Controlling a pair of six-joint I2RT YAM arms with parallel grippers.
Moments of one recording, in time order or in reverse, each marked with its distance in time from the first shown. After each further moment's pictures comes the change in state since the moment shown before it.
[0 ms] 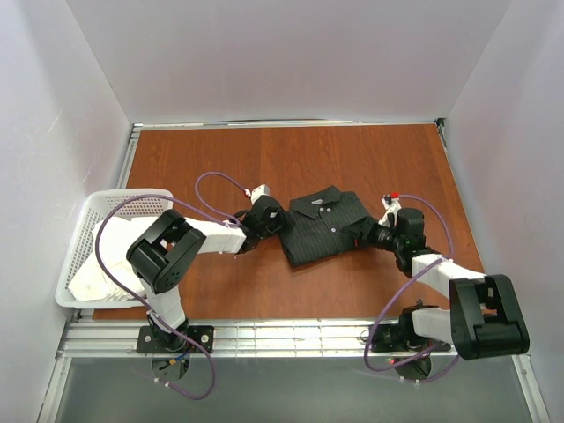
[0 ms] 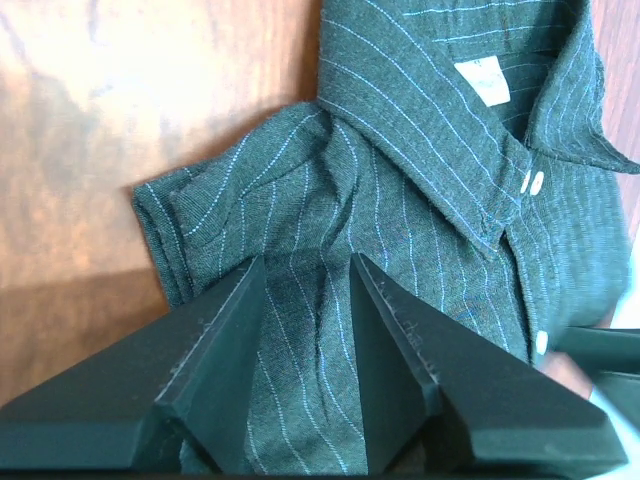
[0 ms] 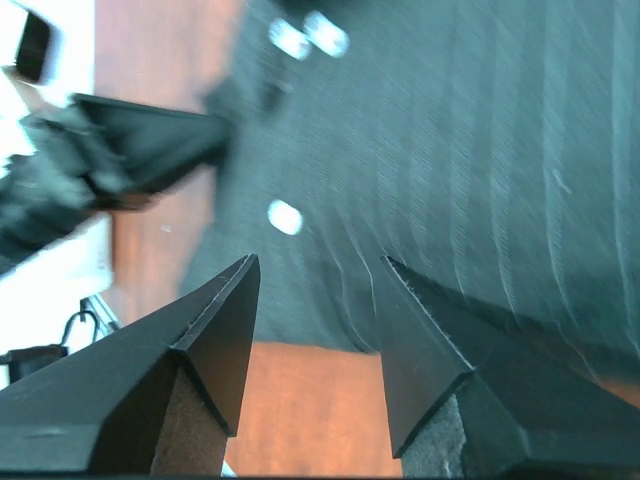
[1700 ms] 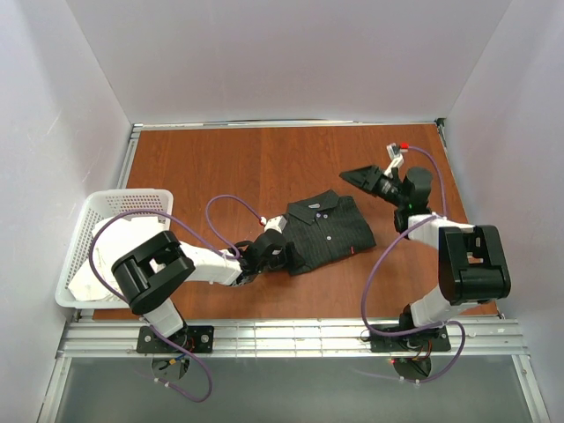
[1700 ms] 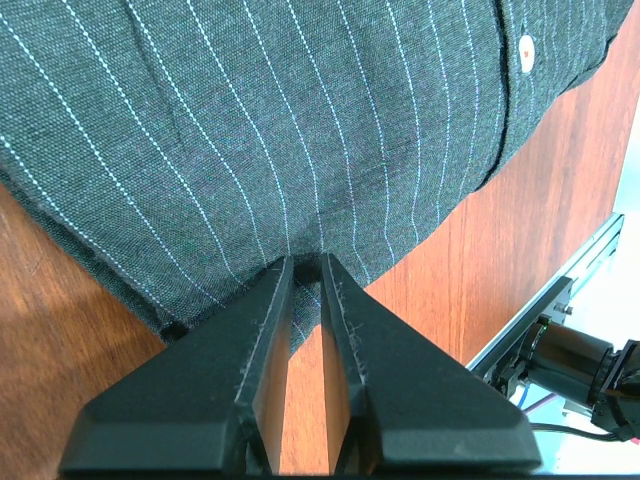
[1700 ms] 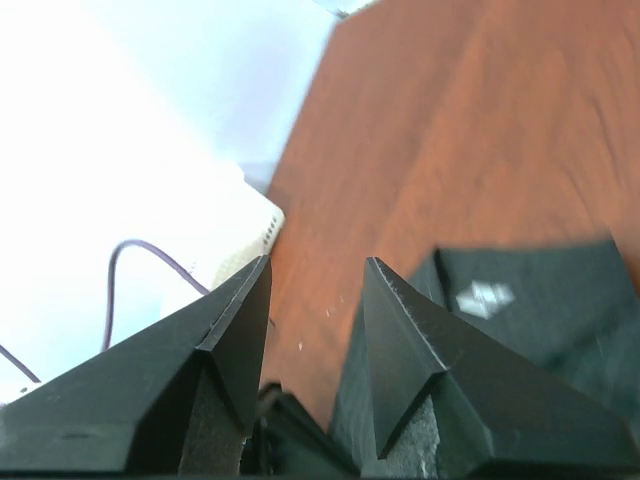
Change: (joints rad) left arm -0.232 -0.165 -0.248 0.099 0.093 -0.008; right arm -0.067 0.356 0.282 0.529 -0.223 0.283
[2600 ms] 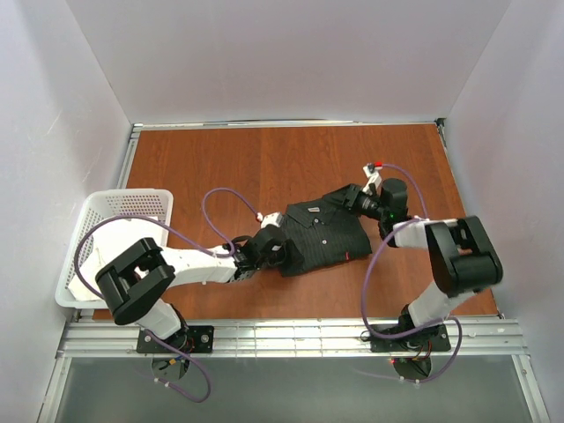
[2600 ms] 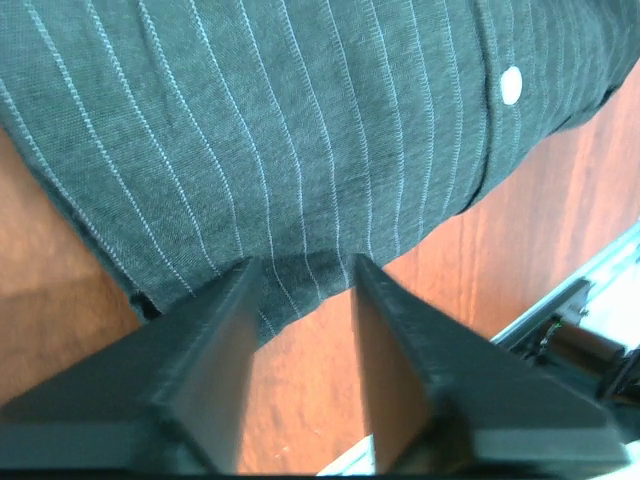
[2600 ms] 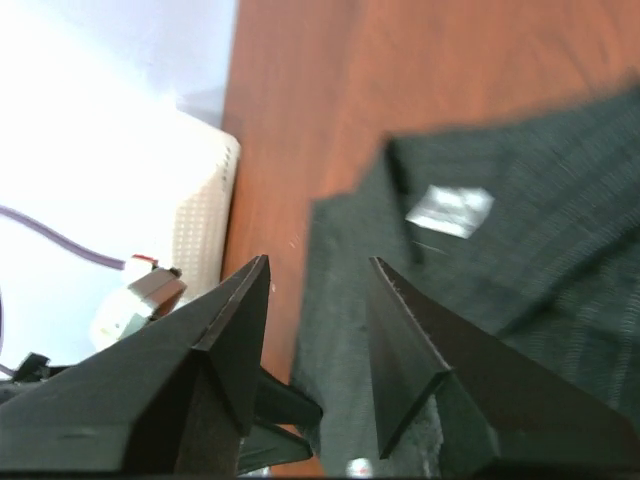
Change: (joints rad) left arm -0.003 -0.100 0.026 -0.184 -0.037 0.004; right arm 0.148 0.183 -0.035 -0.040 0.073 -0.013
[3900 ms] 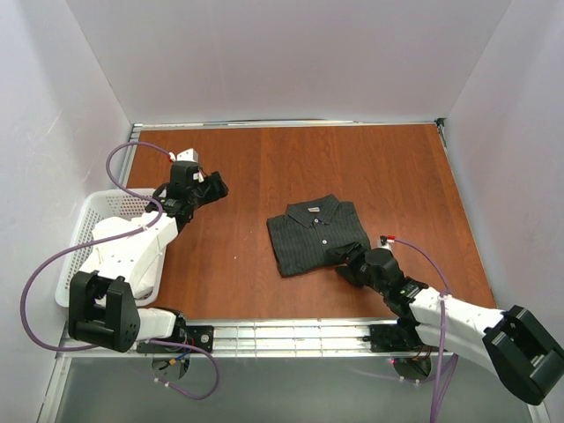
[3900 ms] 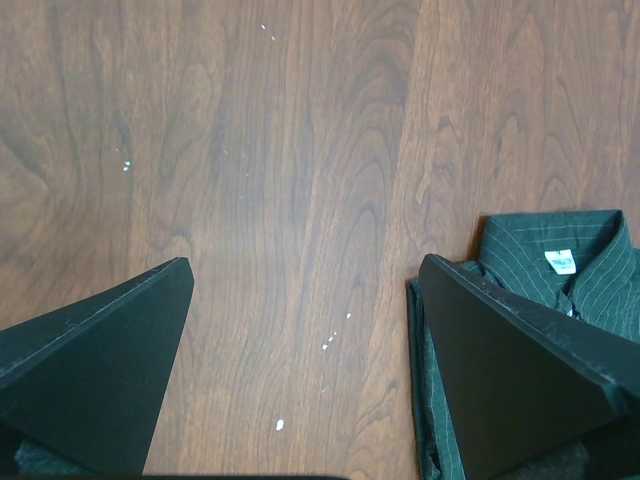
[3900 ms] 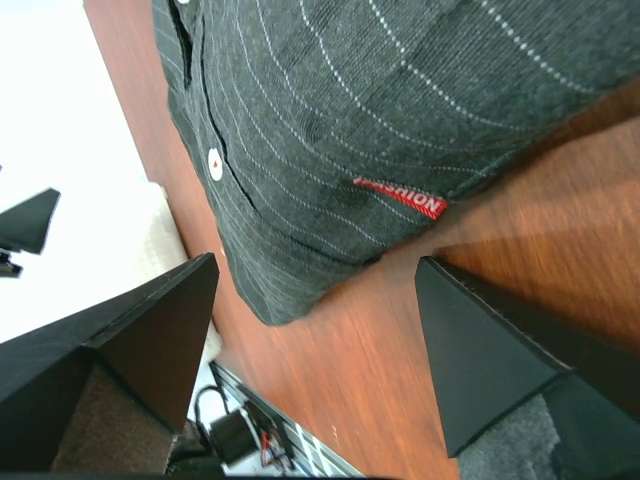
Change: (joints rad) left arm 0.719 -0.248 0.293 -0.485 -0.032 0.509; right arm 0.482 -0.844 -0.523 -0.523 0.801 0.516
